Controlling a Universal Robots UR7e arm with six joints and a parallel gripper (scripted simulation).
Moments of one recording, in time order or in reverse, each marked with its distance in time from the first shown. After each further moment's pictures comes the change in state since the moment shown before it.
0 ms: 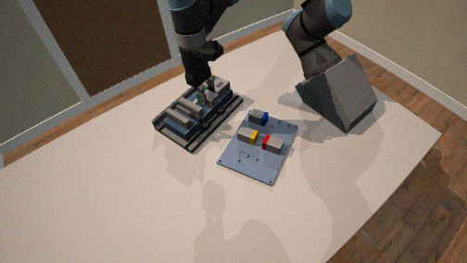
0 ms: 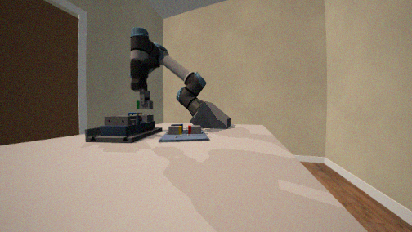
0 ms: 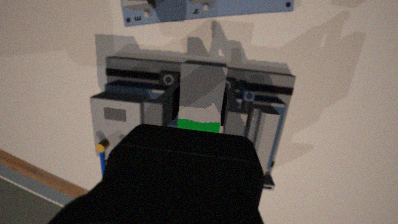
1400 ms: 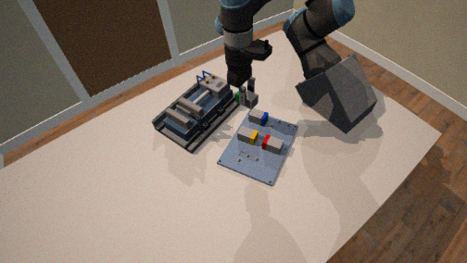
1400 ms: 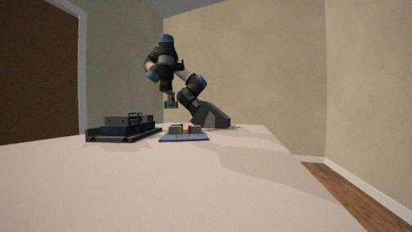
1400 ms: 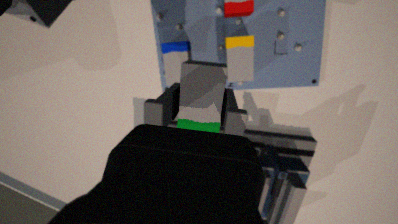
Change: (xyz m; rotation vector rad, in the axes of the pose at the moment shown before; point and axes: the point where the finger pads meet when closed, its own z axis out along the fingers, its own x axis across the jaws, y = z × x) arm -0.065 -0.104 -0.003 -0.001 -0.001 0.001
